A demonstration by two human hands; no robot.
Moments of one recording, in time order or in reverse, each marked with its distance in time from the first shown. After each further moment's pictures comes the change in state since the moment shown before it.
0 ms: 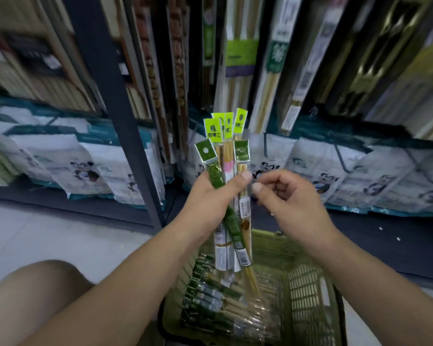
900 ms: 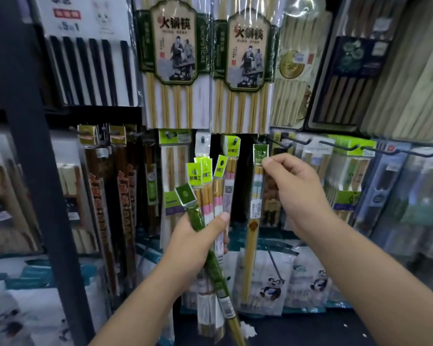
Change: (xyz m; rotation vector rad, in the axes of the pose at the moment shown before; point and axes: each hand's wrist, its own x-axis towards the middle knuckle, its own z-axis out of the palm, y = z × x) left_hand 0.070 0.121 0.075 0.029 -0.107 0.248; right_hand 0.091 -0.167 -0.127 0.125 0.370 -0.290
